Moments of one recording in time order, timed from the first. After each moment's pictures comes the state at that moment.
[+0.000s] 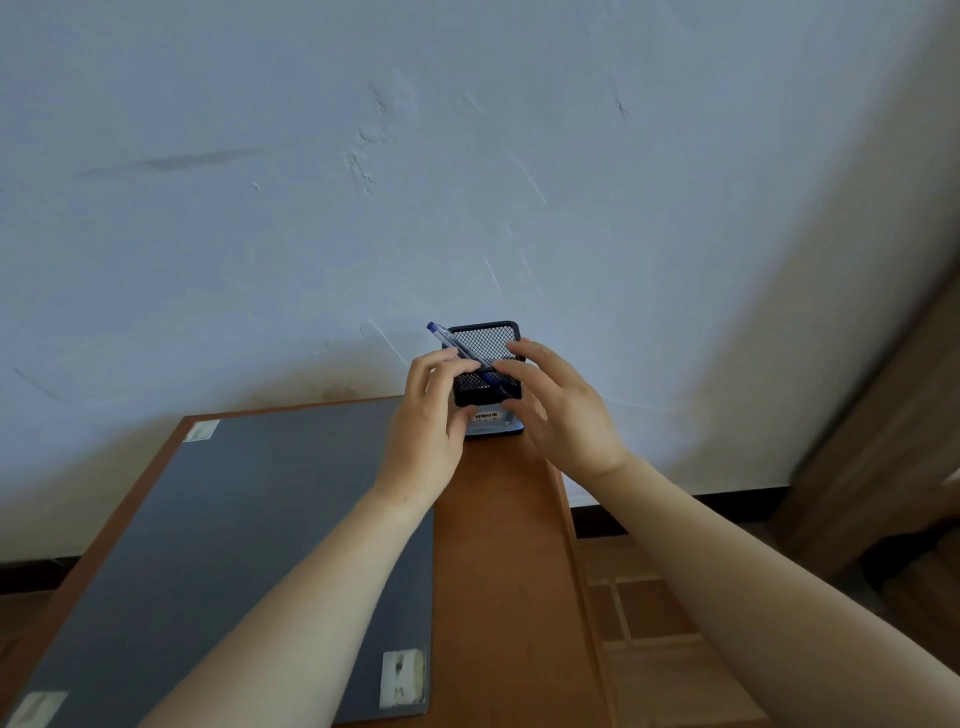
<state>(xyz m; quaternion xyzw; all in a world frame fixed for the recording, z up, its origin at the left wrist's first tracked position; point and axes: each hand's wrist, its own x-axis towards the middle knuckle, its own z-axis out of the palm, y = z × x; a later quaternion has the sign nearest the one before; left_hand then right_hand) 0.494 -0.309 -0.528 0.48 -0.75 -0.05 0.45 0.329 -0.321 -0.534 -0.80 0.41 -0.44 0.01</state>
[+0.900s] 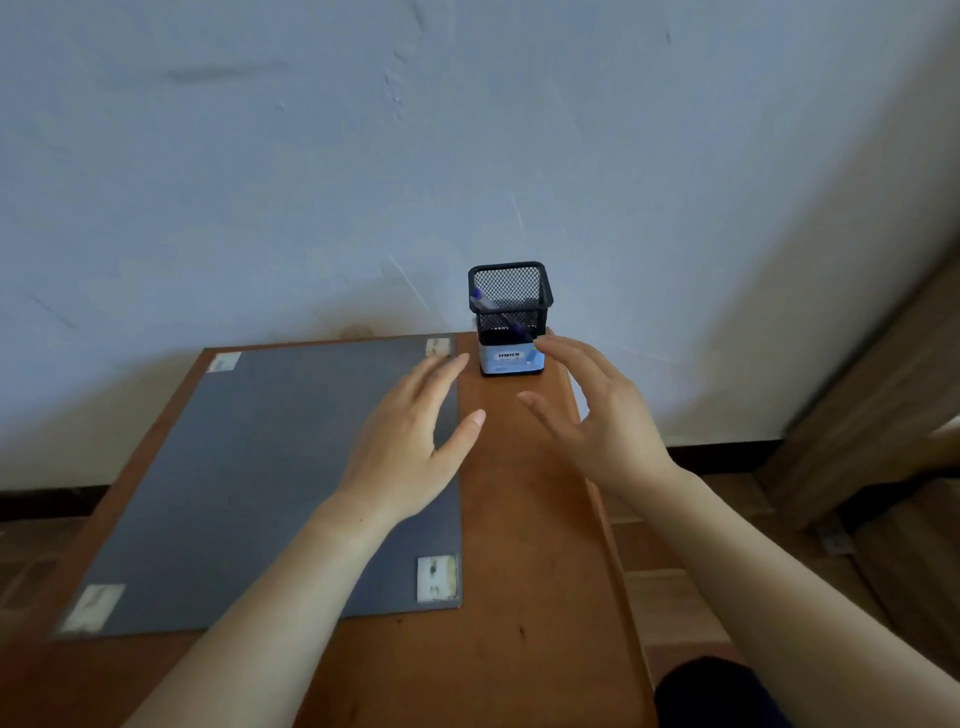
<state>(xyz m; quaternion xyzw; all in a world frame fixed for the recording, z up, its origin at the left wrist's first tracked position) 0.537 -0.231 -0.526 0.56 -0.77 -0.13 0.28 0.338 -0.240 -0.522 -0.74 0.50 -0.43 0.14</state>
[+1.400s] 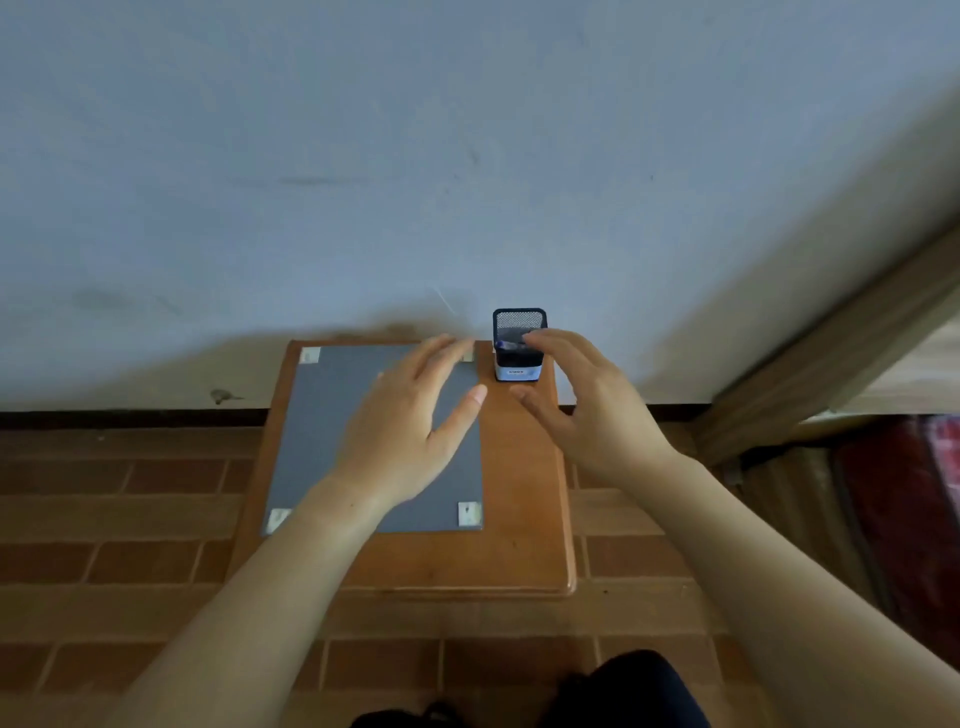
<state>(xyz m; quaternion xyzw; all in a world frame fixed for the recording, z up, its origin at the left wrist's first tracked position) 0.556 -0.165 -0.283 0.60 -0.74 -0.22 0.21 0.365 -0.182 -0.277 -0.76 0.53 -0.29 0.24</state>
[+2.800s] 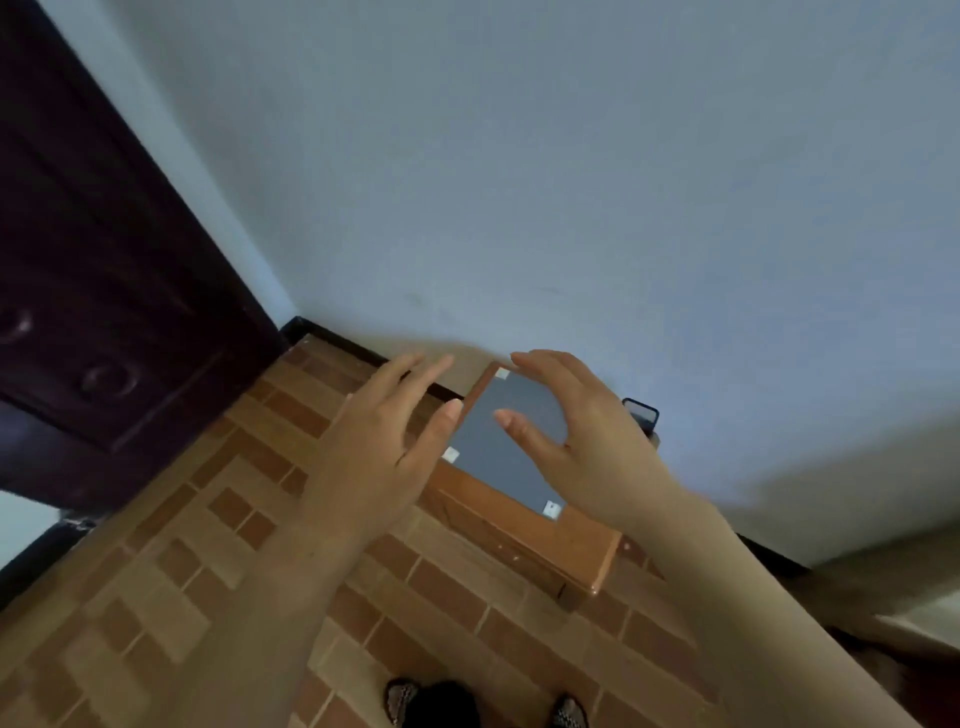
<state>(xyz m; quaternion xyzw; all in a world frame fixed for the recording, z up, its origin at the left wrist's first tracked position) 0.549 0.070 0.028 0.79 -0.54 -0.09 0.30 0.394 -0.043 0.030 -0.88 0.28 -0.21 0.33</state>
